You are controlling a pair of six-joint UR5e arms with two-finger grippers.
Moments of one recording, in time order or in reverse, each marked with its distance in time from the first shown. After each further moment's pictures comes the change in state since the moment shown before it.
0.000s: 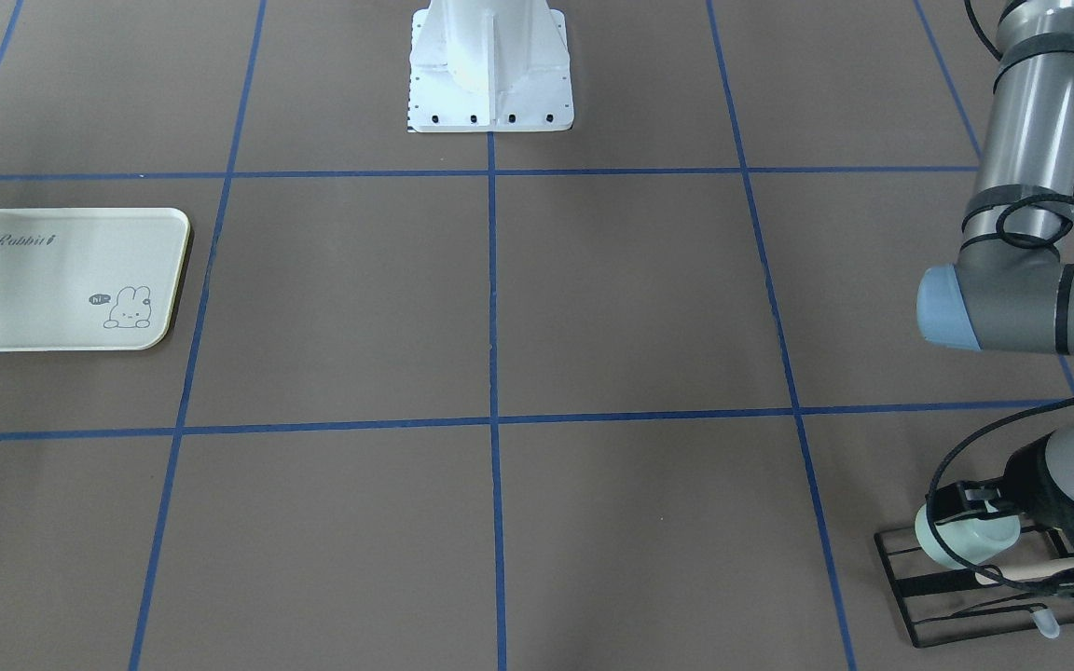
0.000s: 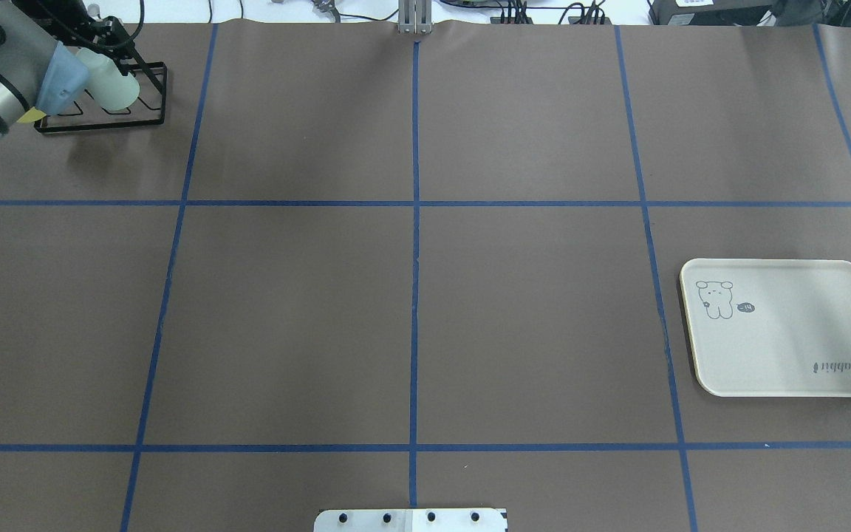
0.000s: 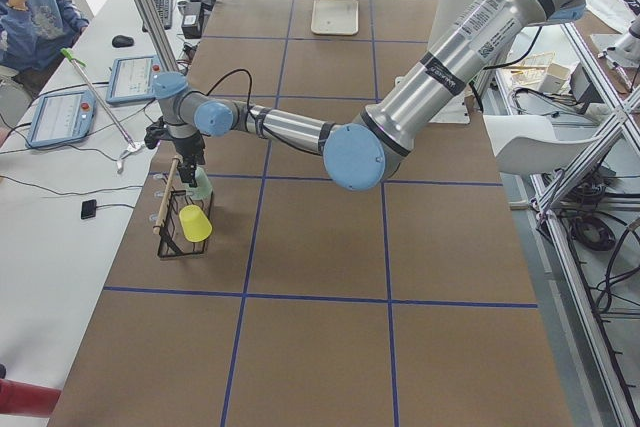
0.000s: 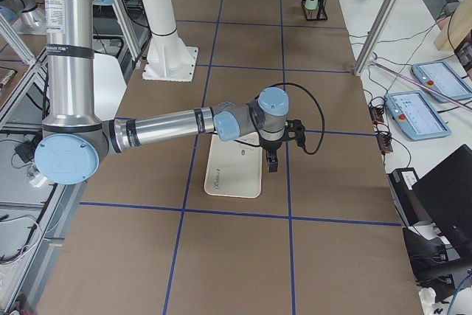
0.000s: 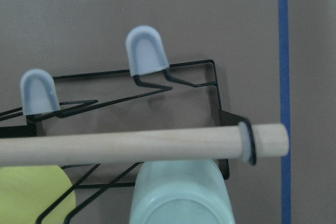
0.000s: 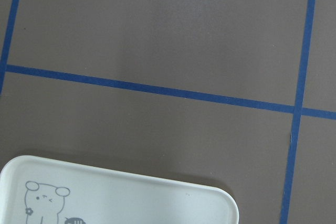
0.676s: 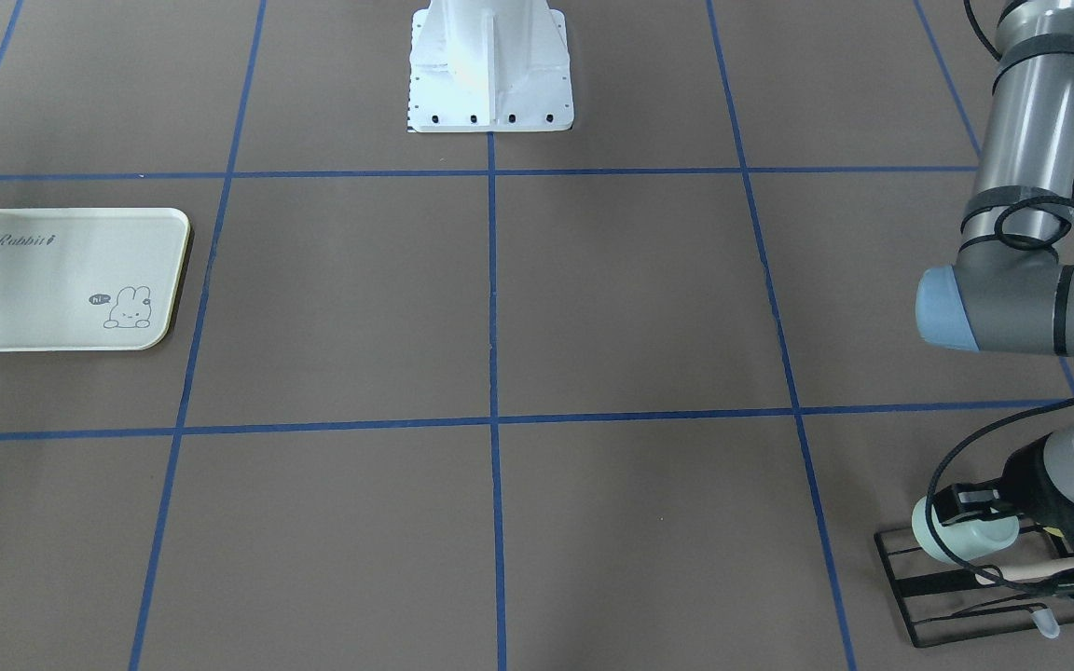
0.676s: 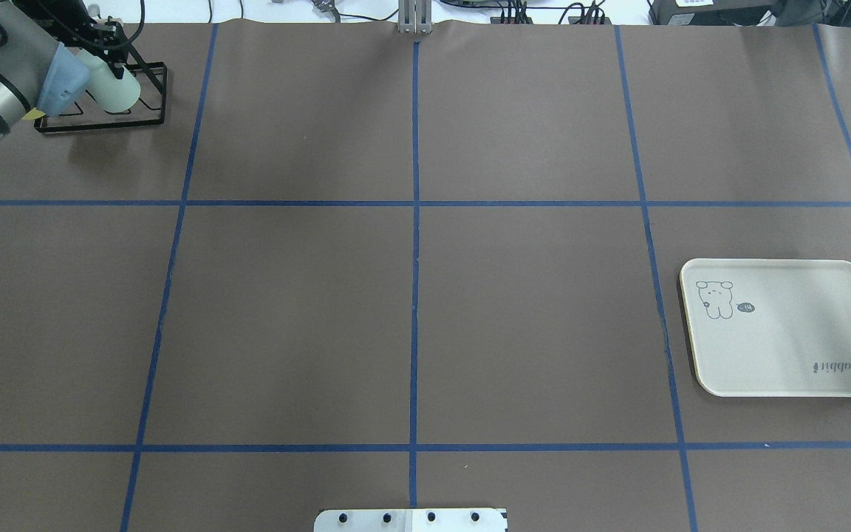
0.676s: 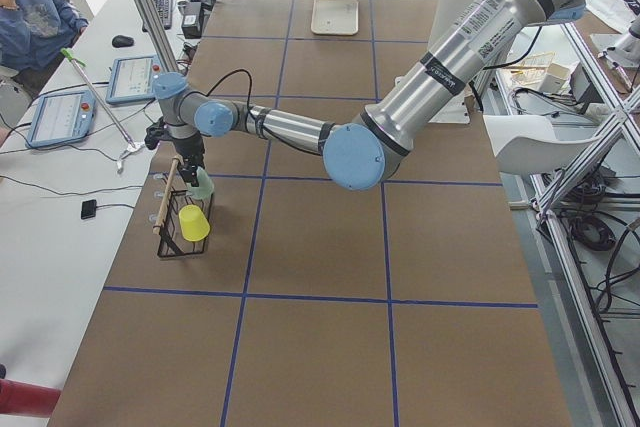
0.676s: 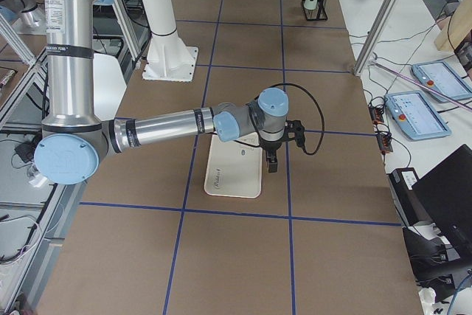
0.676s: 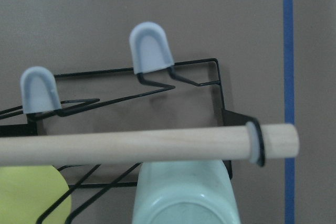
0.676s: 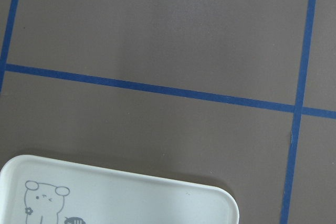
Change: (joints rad) left arm 0.000 -0.003 -0.001 0.001 0.001 -0.006; right arm 0.000 -0.003 0.000 0.000 0.000 0.000
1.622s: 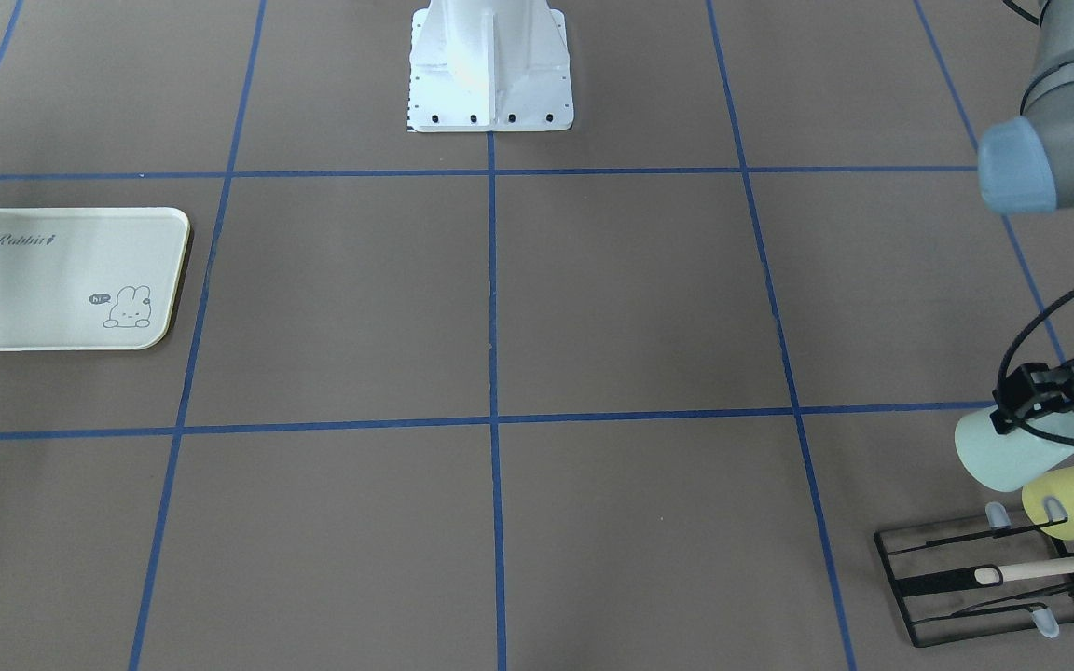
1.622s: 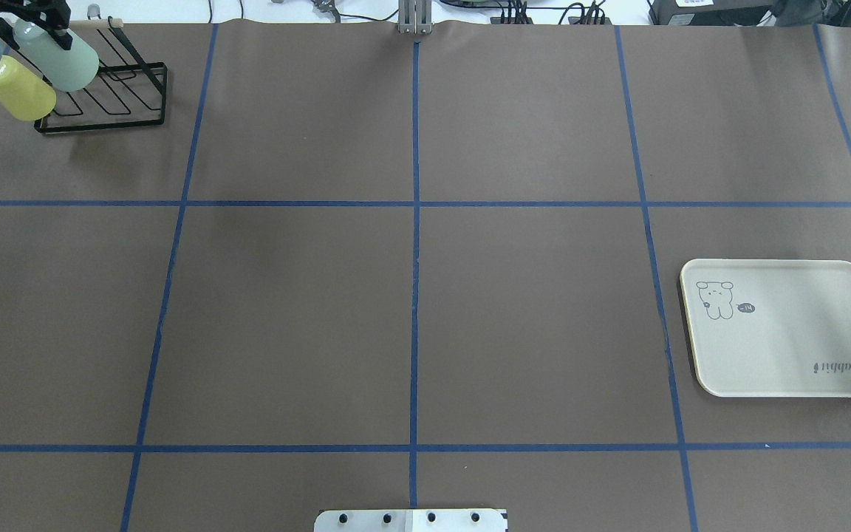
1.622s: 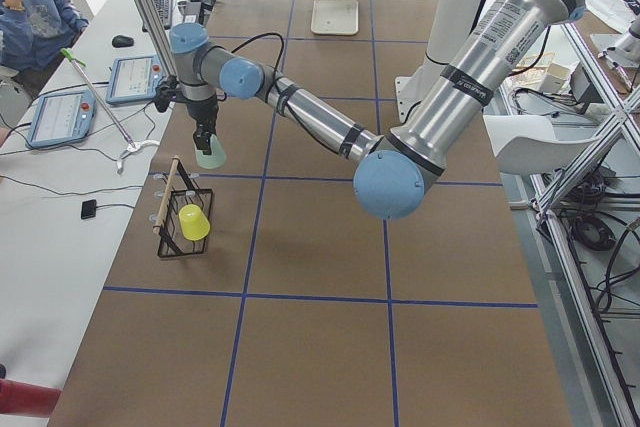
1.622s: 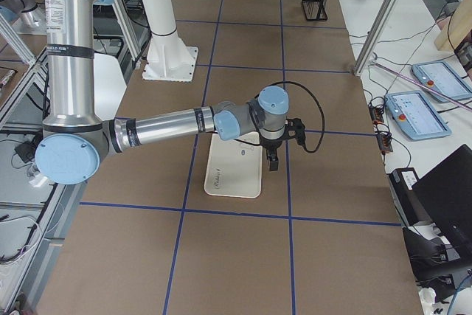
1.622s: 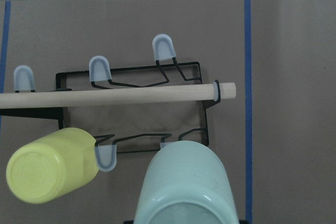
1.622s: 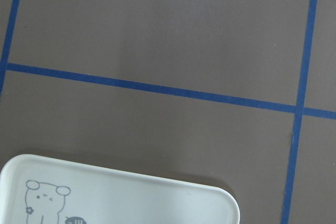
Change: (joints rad) left arm -0.087 0.166 -0.565 0.351 -0.068 0.009; right arm -0.005 0.009 0.005 0.011 -0.002 0.000
